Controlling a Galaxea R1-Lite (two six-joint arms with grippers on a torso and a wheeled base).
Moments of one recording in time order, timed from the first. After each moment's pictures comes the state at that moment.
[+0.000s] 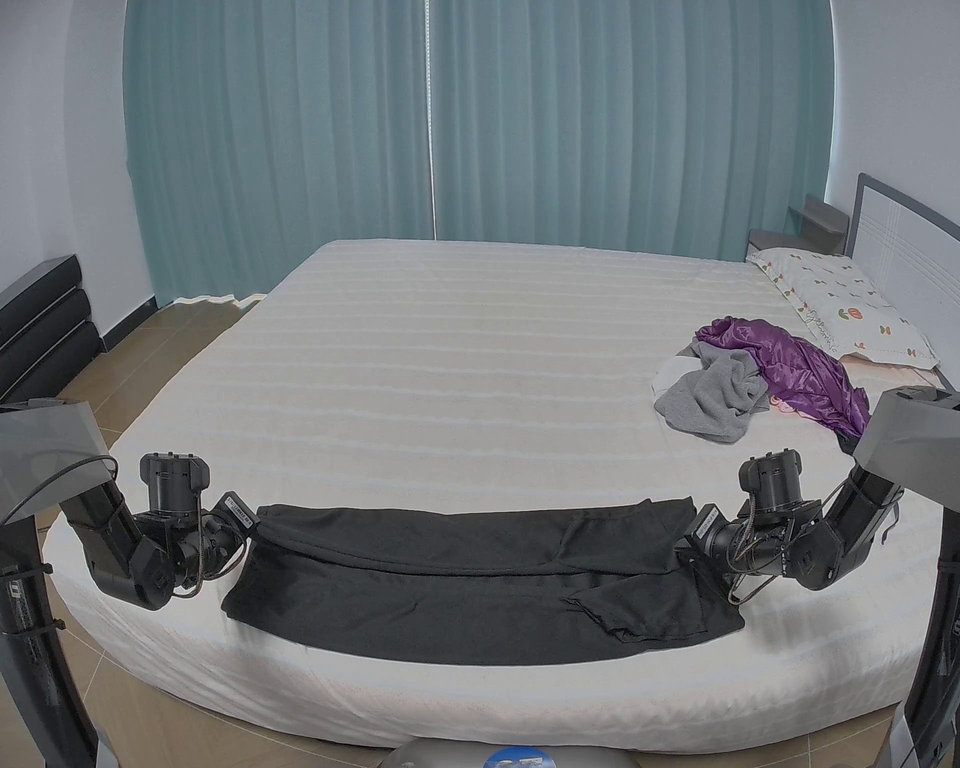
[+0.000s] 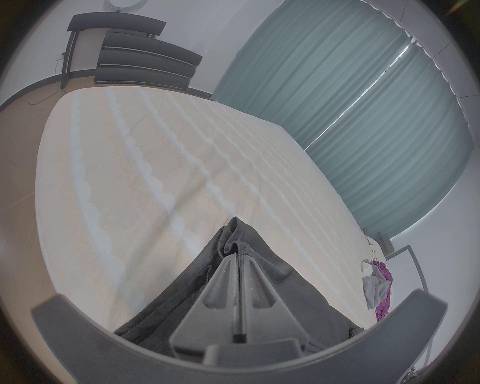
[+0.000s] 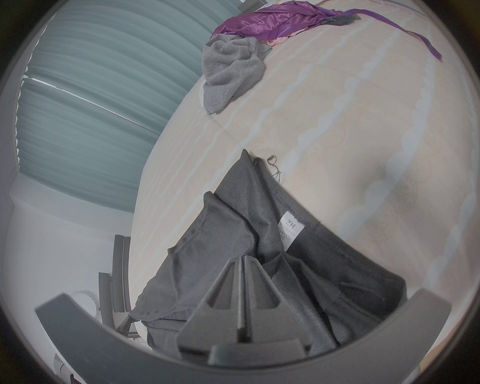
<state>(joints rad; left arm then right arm) -0.01 2.16 -0.60 -0.96 0.04 -0.82 0.22 2.22 -0.72 -0.75 0.12 0.98</state>
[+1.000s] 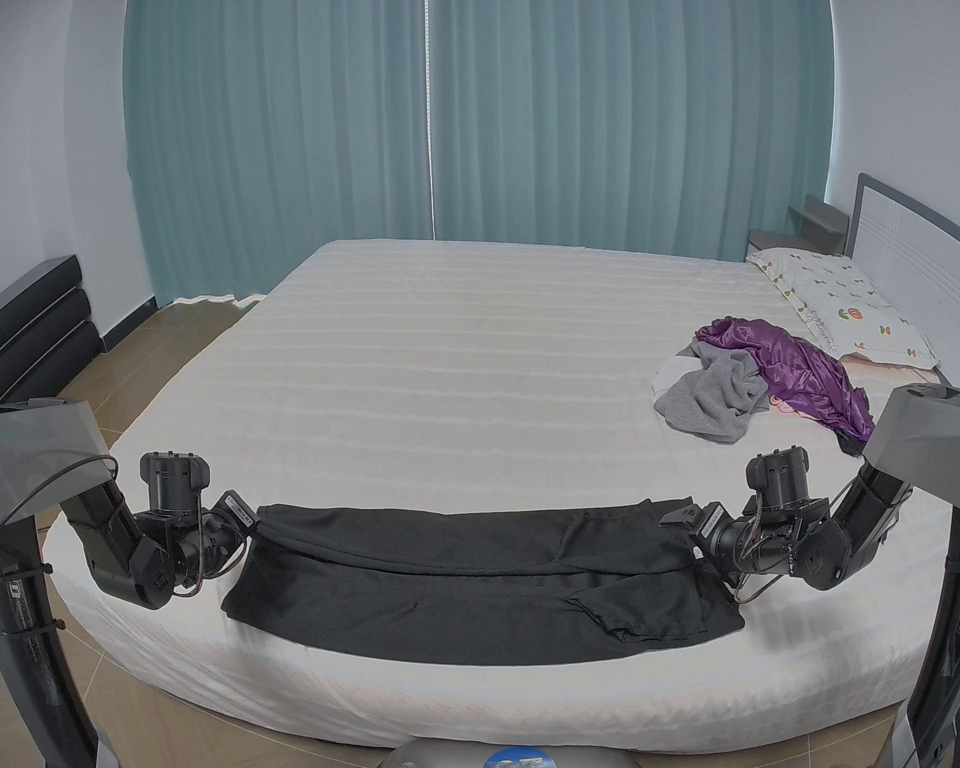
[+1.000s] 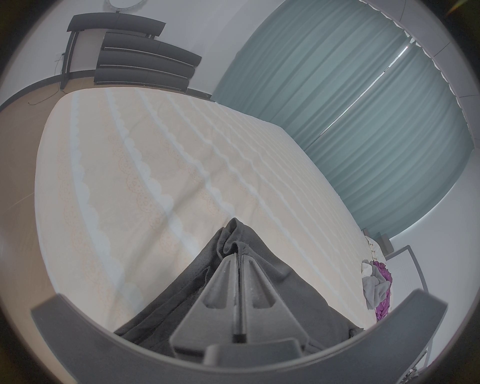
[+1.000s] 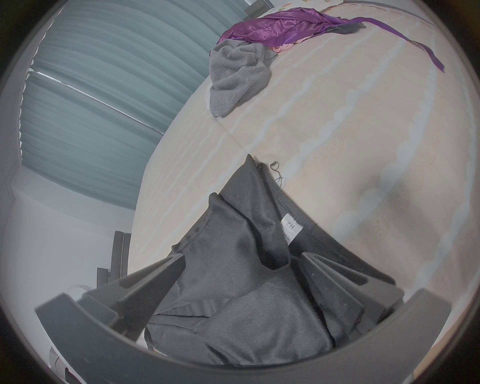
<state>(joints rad) -0.01 2.16 -0.61 -0.96 0.04 -0.82 0.21 2.19 -0.69 -0.75 0.12 0.94</state>
